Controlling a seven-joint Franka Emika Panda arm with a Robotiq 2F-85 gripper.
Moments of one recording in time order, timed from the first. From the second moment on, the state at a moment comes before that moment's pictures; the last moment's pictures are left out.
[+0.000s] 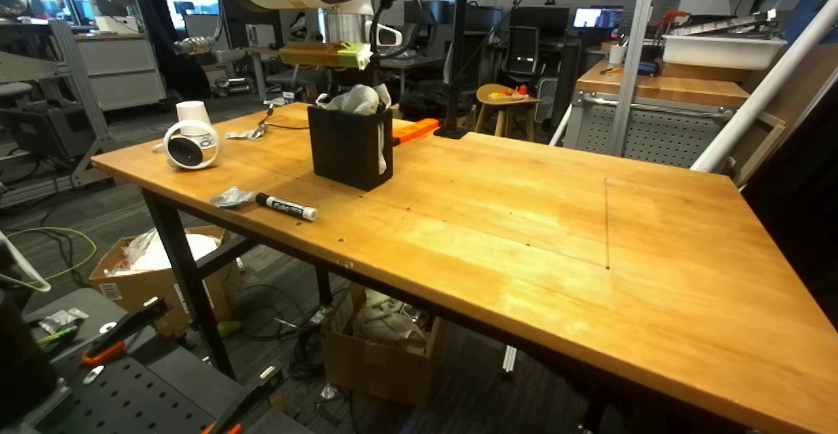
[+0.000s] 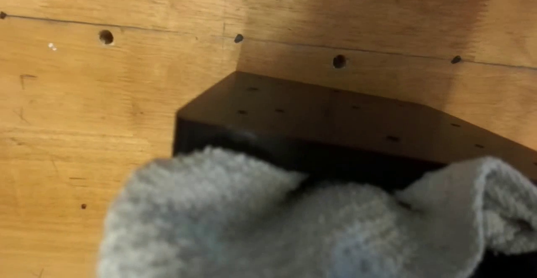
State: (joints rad) arm 0.03 0.17 0.04 -2.12 -0.08 2.24 -0.02
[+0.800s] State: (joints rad) arm 0.01 0.05 0.02 -2.10 -0.07 2.16 -0.02
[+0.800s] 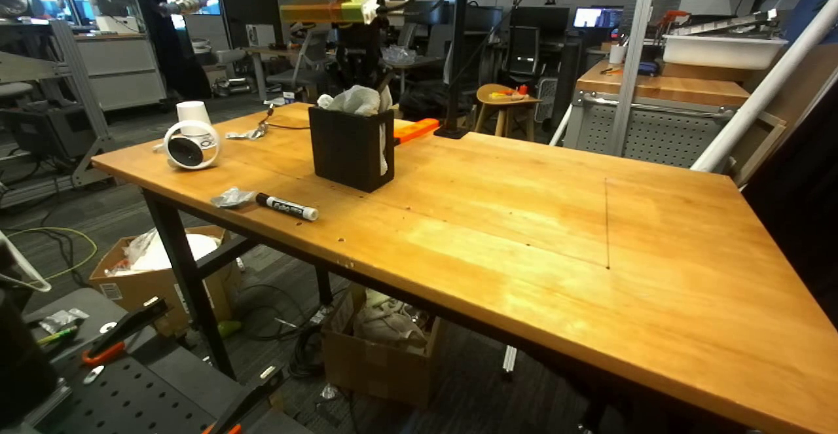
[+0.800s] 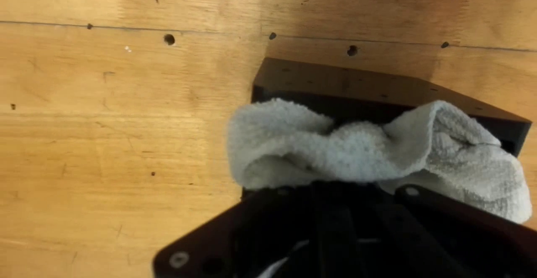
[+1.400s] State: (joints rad) arm -0.04 -0.08 -0.02 -2.12 -0.07 2.08 -0.02
